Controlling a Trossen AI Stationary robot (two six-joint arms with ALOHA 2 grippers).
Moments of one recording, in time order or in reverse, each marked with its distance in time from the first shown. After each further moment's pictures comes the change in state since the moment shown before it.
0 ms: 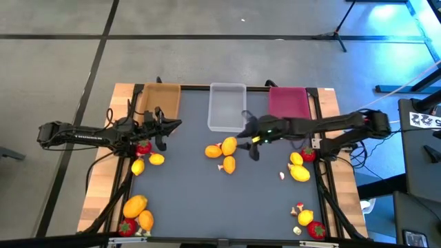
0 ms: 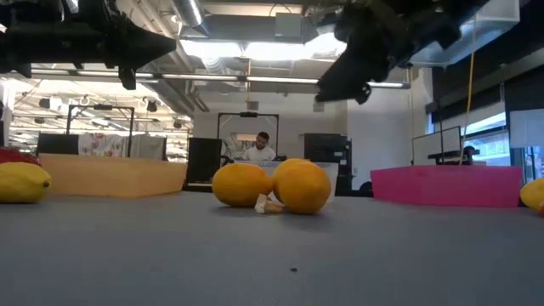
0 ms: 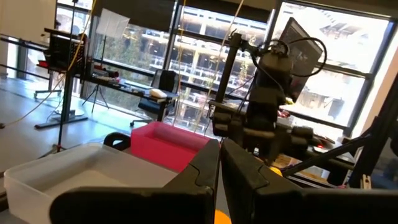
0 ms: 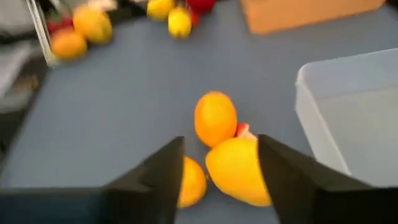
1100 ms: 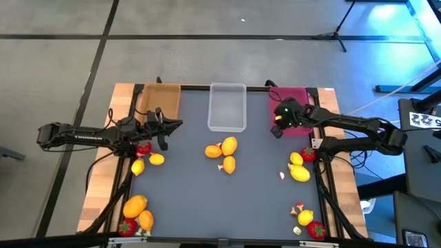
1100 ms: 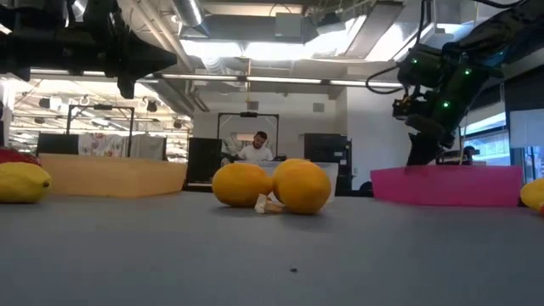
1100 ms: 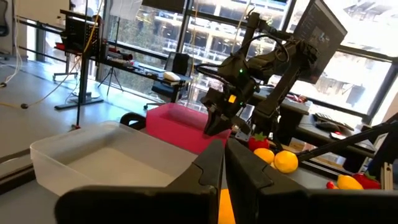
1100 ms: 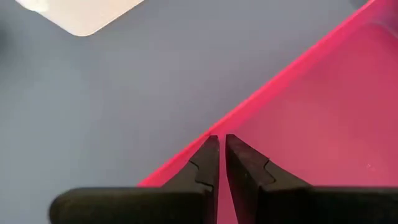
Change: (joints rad) left arm 0.026 -0.001 0.000 -0.083 -0.003 -0.026; right arm -0.536 -0.276 -0.310 -0.360 0.114 -0.066
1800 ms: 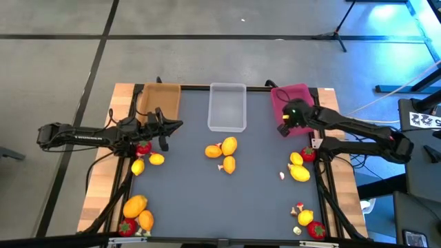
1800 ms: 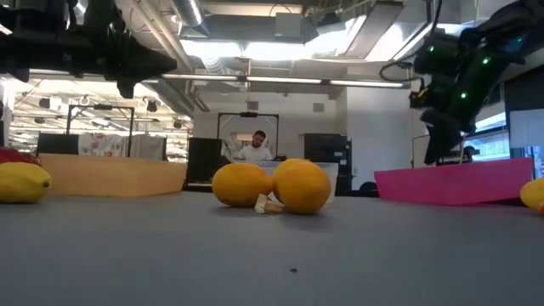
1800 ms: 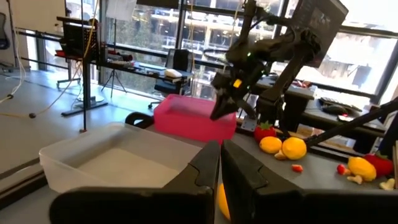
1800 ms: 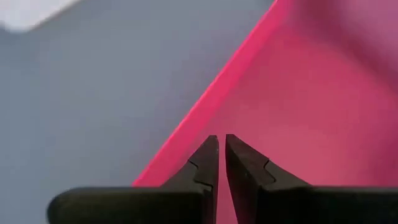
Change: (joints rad) left arm 0.000 -0.002 0.000 -0.038 0.000 0.087; right arm -0.001 -0.157 -0.001 -0.174 0.144 0.033
